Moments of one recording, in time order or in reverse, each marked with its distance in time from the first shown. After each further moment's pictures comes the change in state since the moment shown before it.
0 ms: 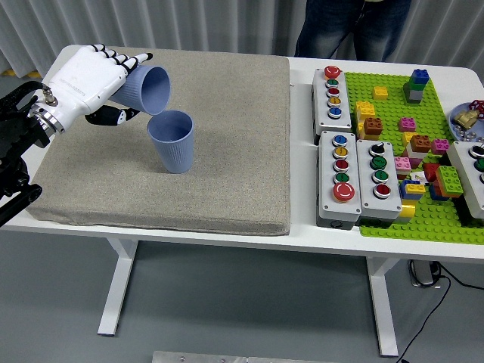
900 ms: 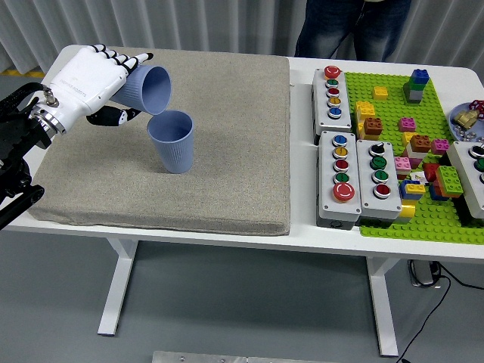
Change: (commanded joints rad) left arm 0.012 -0.016 -0.022 0.018 0.000 0.016 -0.007; right arm 0.002 0.000 0.001 0.000 0.000 -0.001 0.002
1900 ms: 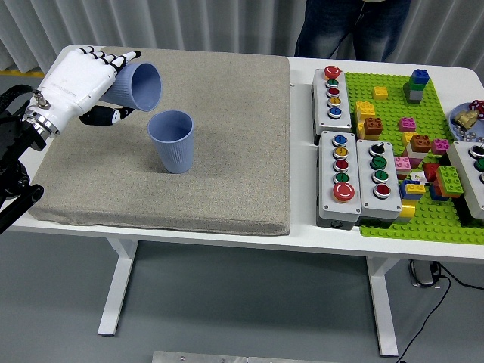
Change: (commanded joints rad) left arm 0.046 -0.055 -0.088 0.105 -0.101 0.033 -0.064; right arm -0.006 0.004 0.000 0.000 -0.001 0.002 -0.003
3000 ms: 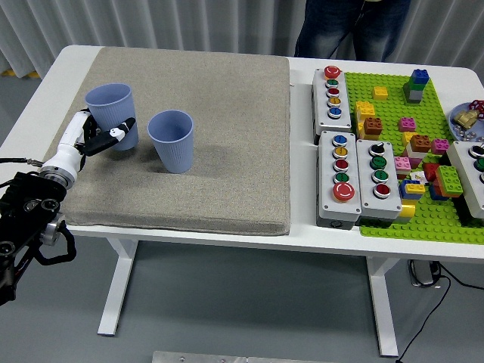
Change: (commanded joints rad) left arm 0.224 -0.280 -0.253 0.109 -1.077 -0.158 -0.125; right arm 0.002 0.013 0.005 0.000 -0.008 0.003 -0.004
